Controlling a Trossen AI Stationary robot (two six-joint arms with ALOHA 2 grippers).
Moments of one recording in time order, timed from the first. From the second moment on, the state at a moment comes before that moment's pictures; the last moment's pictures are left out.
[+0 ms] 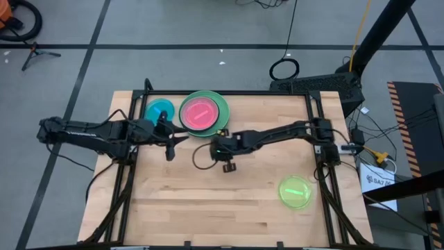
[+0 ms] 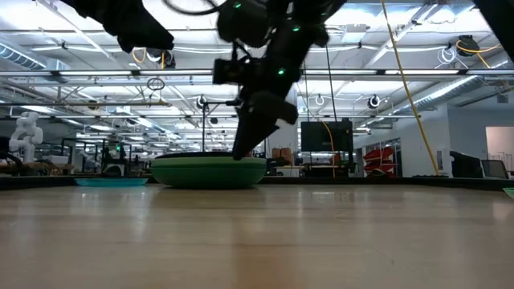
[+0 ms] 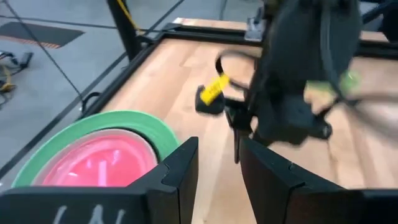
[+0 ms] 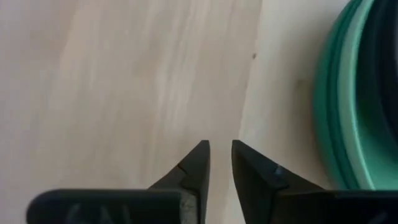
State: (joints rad) left arm -0.03 0.83 0.71 -0.30 -0.27 -0.09; right arm 0.01 2.04 1.50 -0.55 0.16 -0.28
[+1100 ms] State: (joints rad) left arm -0.08 0.87 0.71 -0.24 -0.32 -0.06; right arm 0.12 1.68 0.99 -0.13 0.18 -0.08
